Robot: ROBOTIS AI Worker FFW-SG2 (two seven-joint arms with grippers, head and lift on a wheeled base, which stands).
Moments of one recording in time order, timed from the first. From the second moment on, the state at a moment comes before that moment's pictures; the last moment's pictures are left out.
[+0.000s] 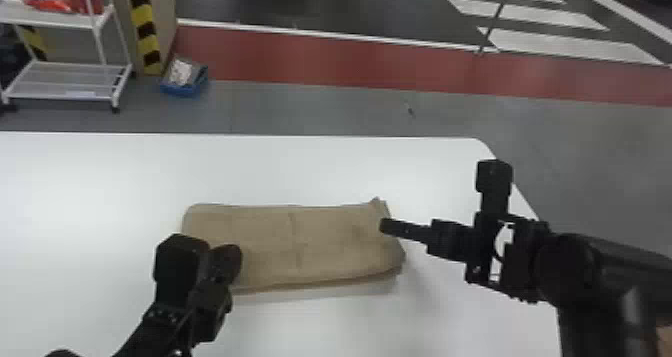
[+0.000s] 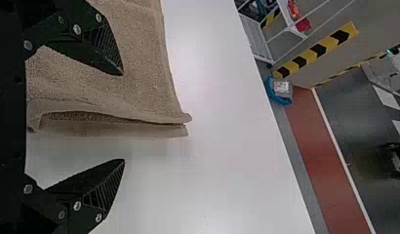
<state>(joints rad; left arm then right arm) 0.22 0.28 -0.44 -1.96 0.22 0.50 0.20 -0.03 -0.10 -0.28 -2.00 -0.32 1.35 0.28</state>
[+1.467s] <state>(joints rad) 0.26 0.29 -0.43 -2.00 0.20 0.49 0.19 -0.20 -0.12 -0.22 -1.80 -0.29 1.49 0.25</state>
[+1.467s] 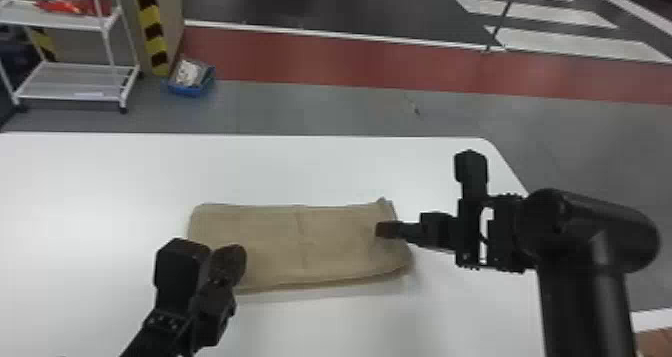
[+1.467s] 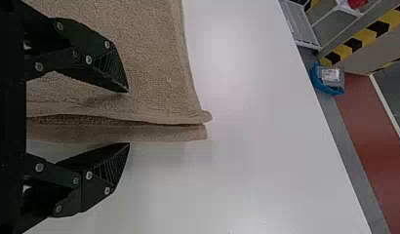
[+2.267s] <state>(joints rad) 0.26 0.29 -0.42 -2.00 0.20 0.50 0.18 -0.19 -0.14 -0.24 -1.80 -0.44 1.54 0.28</state>
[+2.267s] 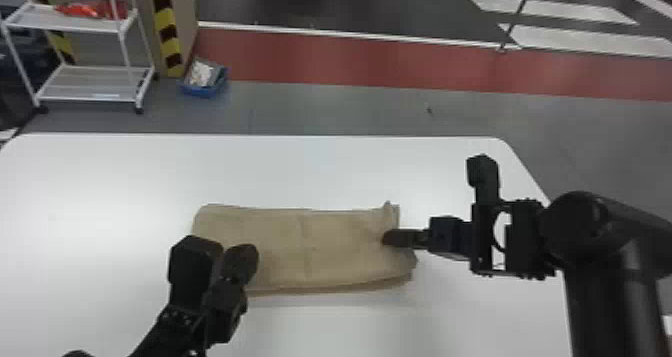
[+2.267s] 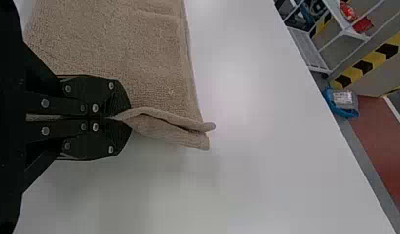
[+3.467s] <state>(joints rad) 0.30 0.32 -0.35 -2.10 0.30 0.57 0.04 -0.14 -0.15 -0.33 -2.03 -0.80 1.53 0.16</state>
